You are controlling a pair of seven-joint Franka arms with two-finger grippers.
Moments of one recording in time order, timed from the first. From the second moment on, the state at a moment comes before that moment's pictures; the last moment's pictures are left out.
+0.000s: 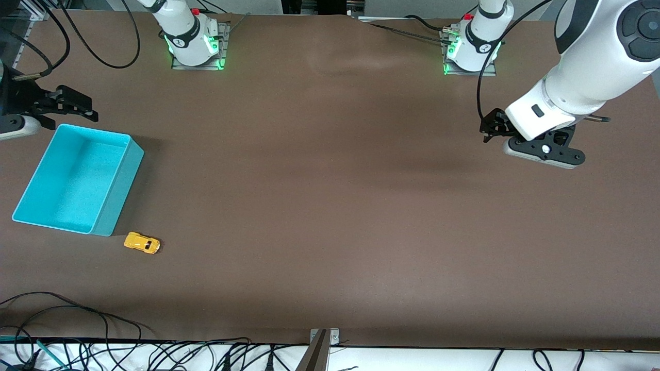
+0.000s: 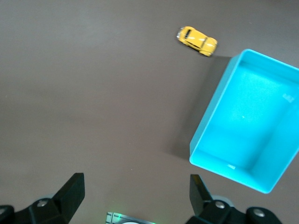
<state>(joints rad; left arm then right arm) 0.02 0.11 -0.27 -1.59 0.05 1.61 -0.01 0.01 0.04 -0.02 -1.57 0.07 1.50 -0.26</state>
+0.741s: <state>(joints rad) 0.03 0.11 -0.25 -1.58 0.05 1.58 -0.01 -0.13 0.23 0.08 -1.58 0.02 1.66 -0.95</state>
